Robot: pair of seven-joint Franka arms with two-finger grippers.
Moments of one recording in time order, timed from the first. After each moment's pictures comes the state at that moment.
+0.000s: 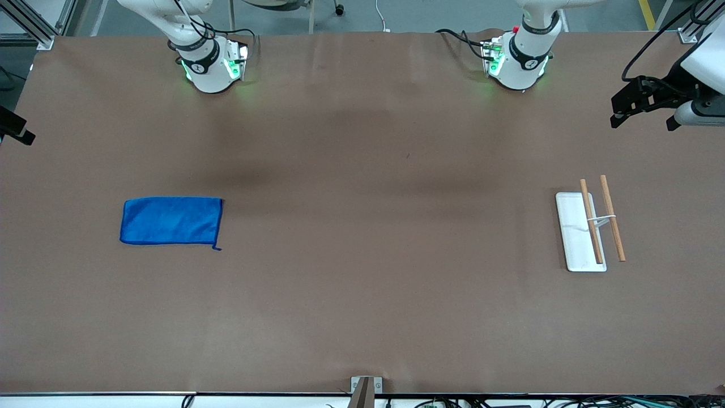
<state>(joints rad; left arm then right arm) 0.07 -0.07 -0.17 -1.55 0.00 1.49 -0.02 -0.10 -0.04 -0.06 -1.53 -0.02 1.50 0.01</state>
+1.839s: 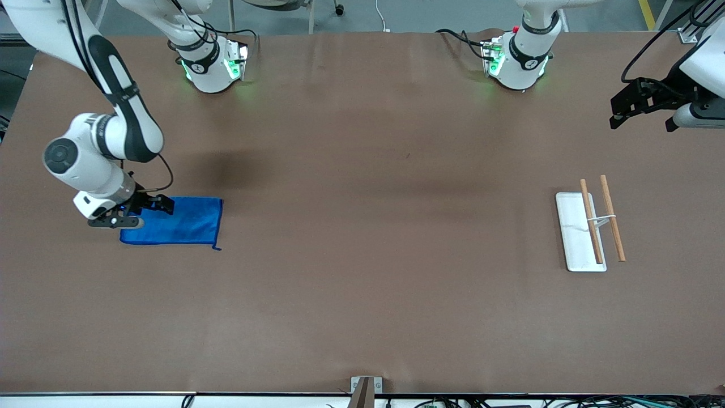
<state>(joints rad) 0.08 -0.07 -0.17 -1.54 0.00 1.49 -0.02 -0.08 0.31 -0.05 -2.32 -0.03 2.66 -0.15</state>
